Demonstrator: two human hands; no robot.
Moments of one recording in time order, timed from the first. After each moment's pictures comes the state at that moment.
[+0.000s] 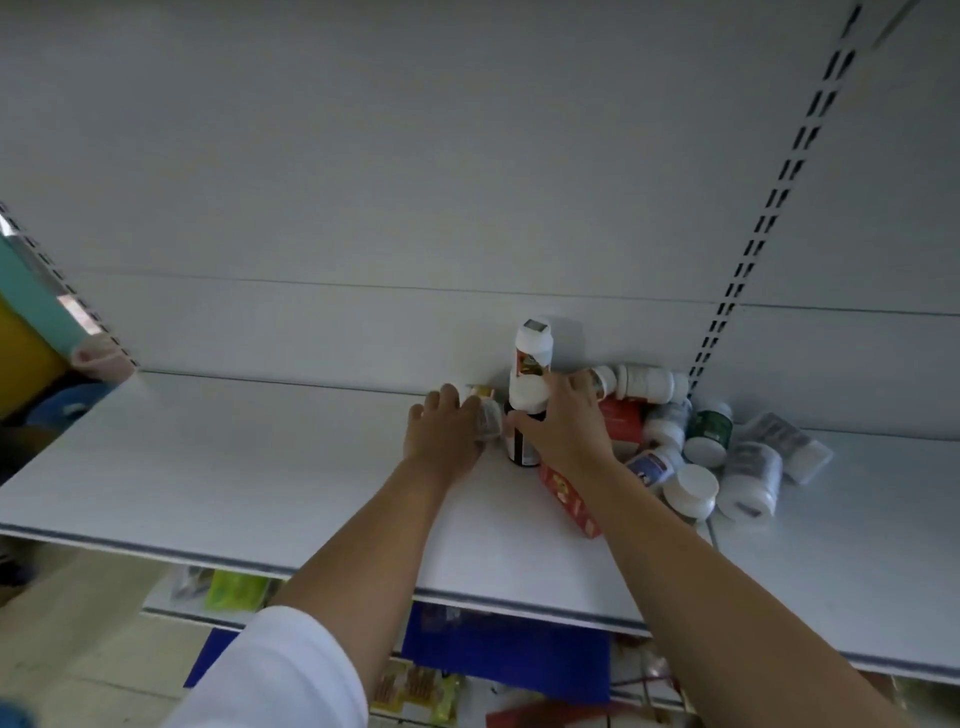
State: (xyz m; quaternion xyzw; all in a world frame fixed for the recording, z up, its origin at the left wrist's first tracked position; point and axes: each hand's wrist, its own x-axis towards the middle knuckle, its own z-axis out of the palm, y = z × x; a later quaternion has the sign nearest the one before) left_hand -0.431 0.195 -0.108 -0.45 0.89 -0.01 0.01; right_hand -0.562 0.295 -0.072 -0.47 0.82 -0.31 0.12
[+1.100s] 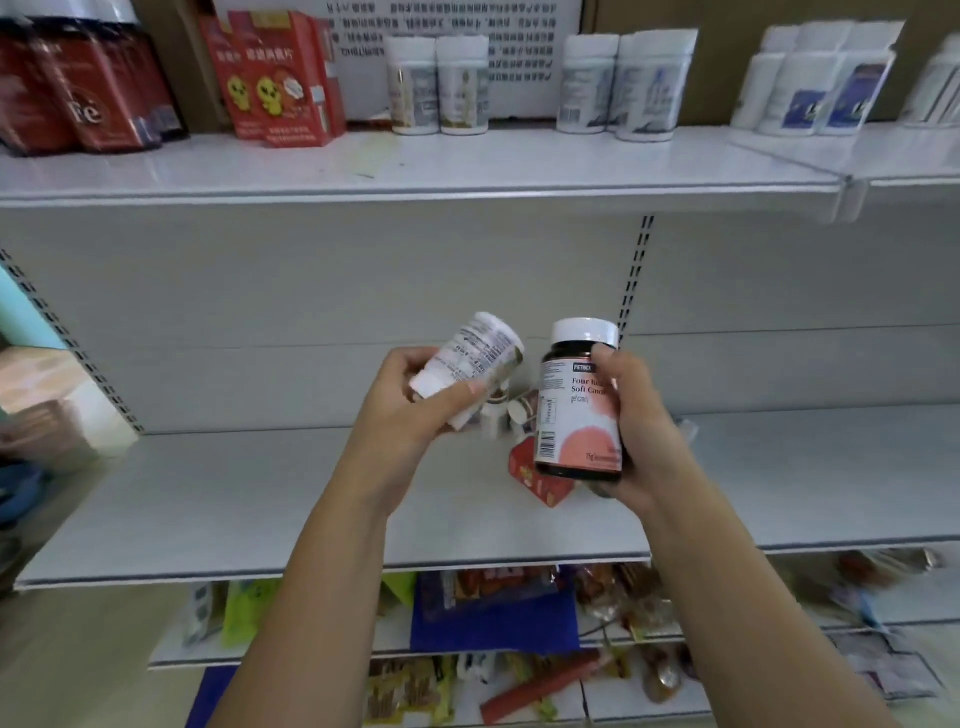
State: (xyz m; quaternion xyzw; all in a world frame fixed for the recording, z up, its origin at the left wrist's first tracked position) left_hand -0.299 0.356 0.146 -0.27 0.59 0.67 -0.36; right_hand -0.446 0.480 0.154 -0.17 0.47 -0.73 0.46
